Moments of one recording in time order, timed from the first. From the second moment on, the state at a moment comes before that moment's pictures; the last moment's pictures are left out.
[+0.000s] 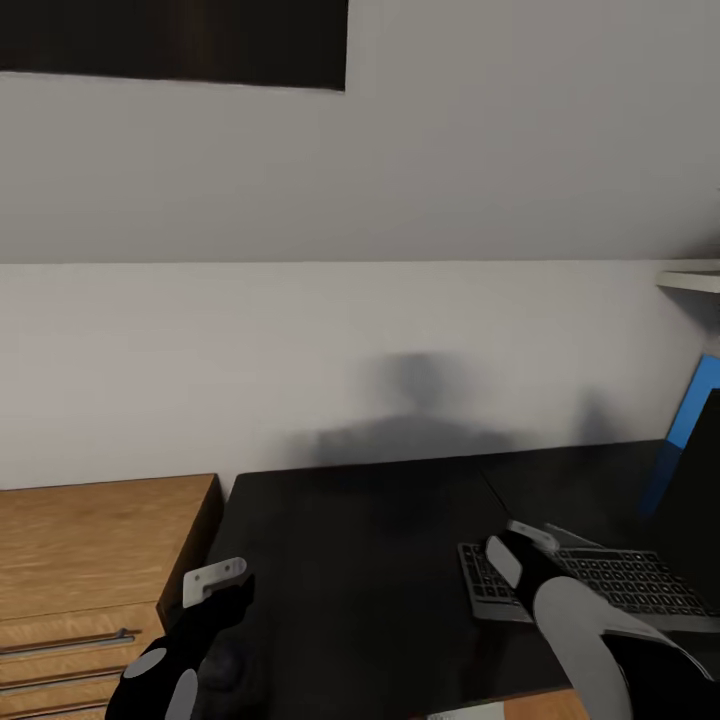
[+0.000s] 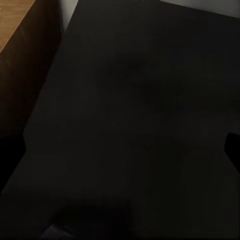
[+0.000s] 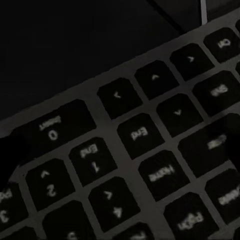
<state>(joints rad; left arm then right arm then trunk) -0.01 -0.11 0.04 -1.61 0.15 0.55 0.20 -0.84 -0.01 -0.14 -0.21 -0.27 0.25 -0.46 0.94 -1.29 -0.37</state>
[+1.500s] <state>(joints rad) -0.01 -0.12 0.04 -1.61 0.15 0.55 0.20 -0.84 0.02 -0.13 -0.27 -0.26 0.24 -0.42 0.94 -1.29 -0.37</state>
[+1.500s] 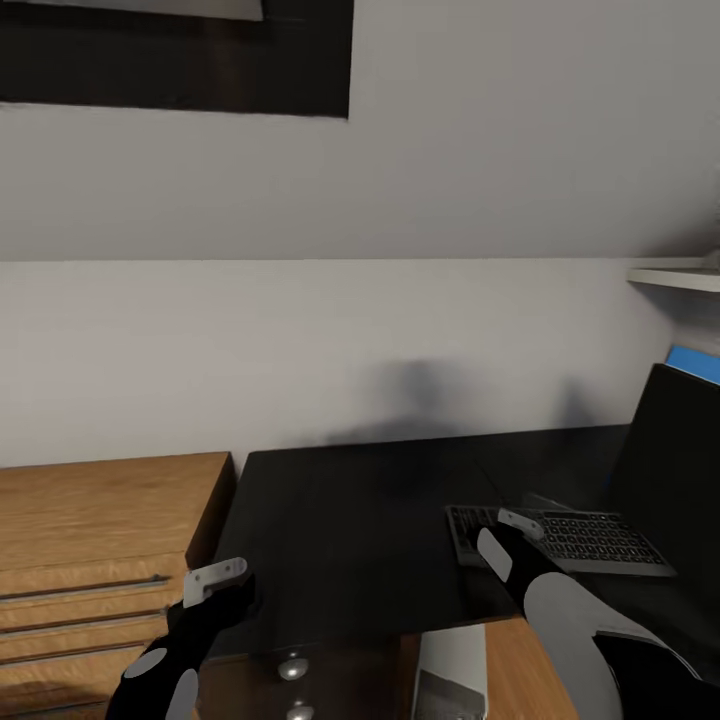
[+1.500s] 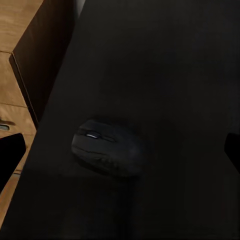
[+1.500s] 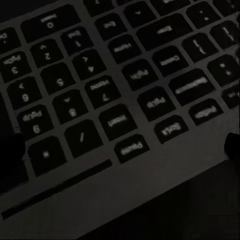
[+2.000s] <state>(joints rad) -0.01 -0.12 0.04 -1.61 0.15 0.55 0.20 -0.84 0.01 -0.13 -0.27 -0.26 0.24 -0.42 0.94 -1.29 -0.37</state>
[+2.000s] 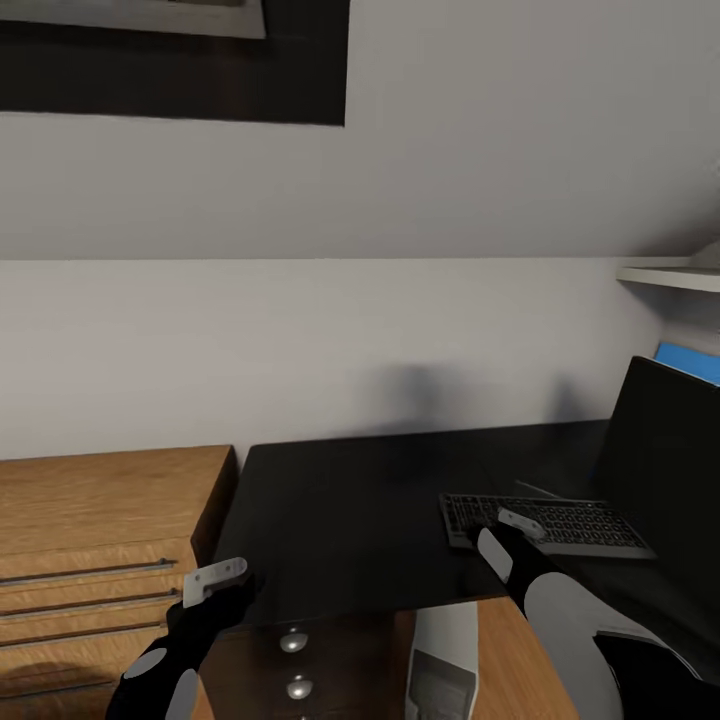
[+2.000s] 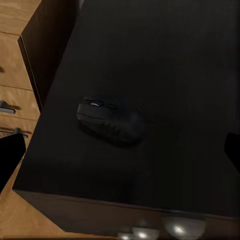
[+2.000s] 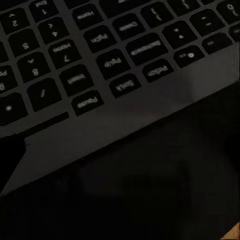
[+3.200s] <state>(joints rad) -0.01 -0.12 0.04 -1.61 0.14 0.55 0.20 -0.84 0.04 -0.13 -0.27 -0.19 0.13 -0.43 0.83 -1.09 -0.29</state>
